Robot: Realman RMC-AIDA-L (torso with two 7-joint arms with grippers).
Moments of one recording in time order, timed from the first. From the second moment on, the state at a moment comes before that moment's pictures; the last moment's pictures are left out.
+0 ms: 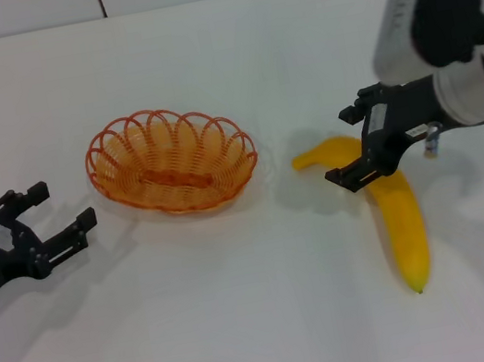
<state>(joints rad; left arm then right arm) -0.40 -2.04 0.47 0.37 1.90 1.35 -0.86 0.39 2.04 -1.57 -1.42 -2.41 -1.22 2.21</state>
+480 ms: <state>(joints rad) -0.41 -2.04 0.47 0.37 1.91 1.35 -0.86 0.48 2.04 -1.69 -1.40 -2.57 -1.25 2.37</state>
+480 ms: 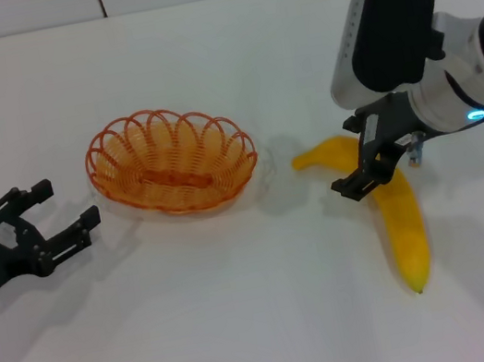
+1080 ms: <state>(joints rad) -0.42 -2.04 0.47 0.36 1.91 1.33 -0.86 0.56 2.04 -1.69 -1.27 -2.59 -1.22 2.40</state>
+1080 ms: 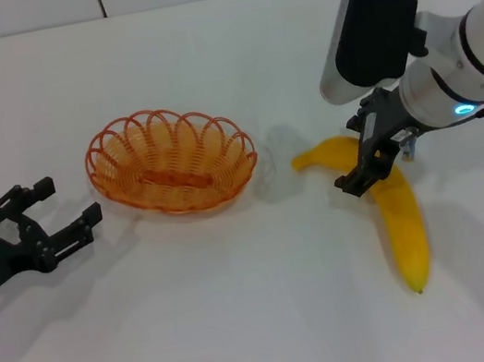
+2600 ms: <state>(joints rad) -0.43 -2.04 0.47 0.35 1.91 1.33 -0.85 0.62 2.03 -1.68 -1.21 -2.59 -1.27 2.44</state>
